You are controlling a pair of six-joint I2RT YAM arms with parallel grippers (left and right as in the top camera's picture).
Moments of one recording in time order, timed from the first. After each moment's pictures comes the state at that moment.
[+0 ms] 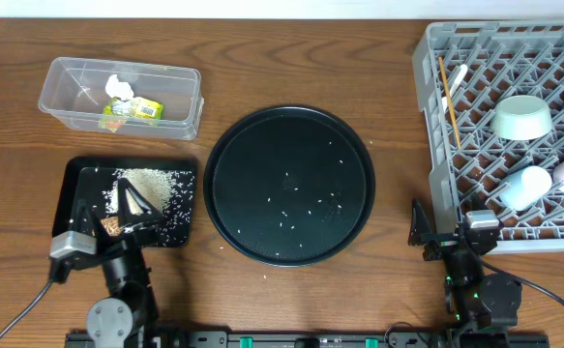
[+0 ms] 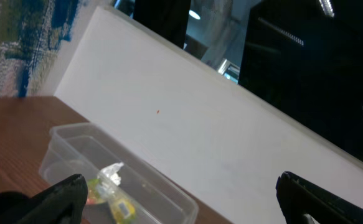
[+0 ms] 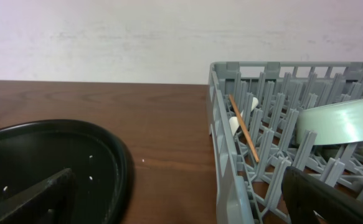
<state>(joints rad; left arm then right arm) 0.01 0.01 0.13 0.10 -0.30 -0.52 0.02 0.01 0.01 -0.06 -0.09 0.04</state>
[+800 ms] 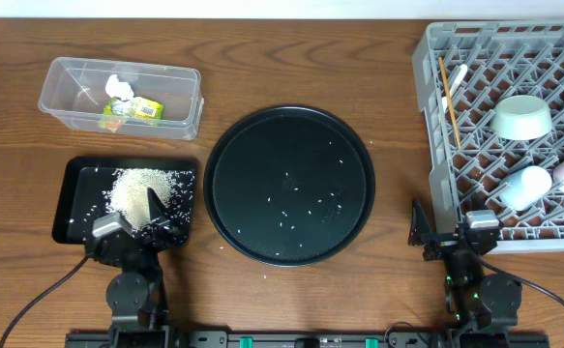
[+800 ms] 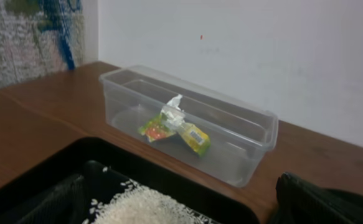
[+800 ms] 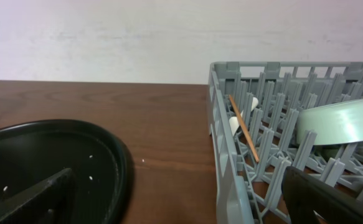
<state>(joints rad) 0.01 0.01 0.01 -0.06 -0.31 -0.23 0.02 0.01 0.01 -0.06 -0.09 0.04</state>
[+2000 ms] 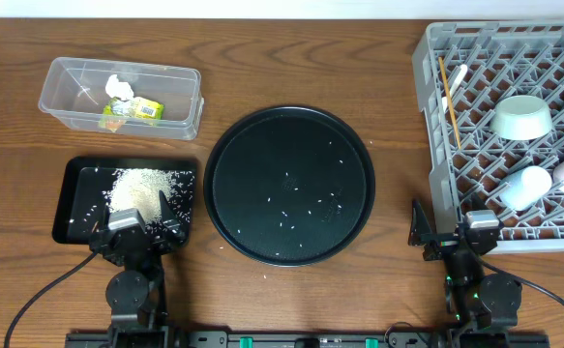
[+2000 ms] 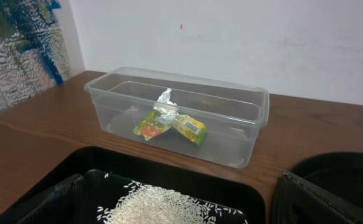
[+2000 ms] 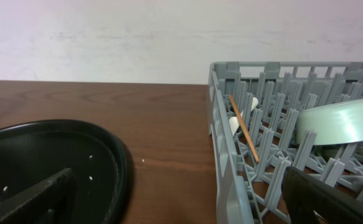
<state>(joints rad) 0.01 0.01 0.02 -0.11 -0.23 -0.06 0.02 0.01 0.01 -0.06 -0.09 0.04</state>
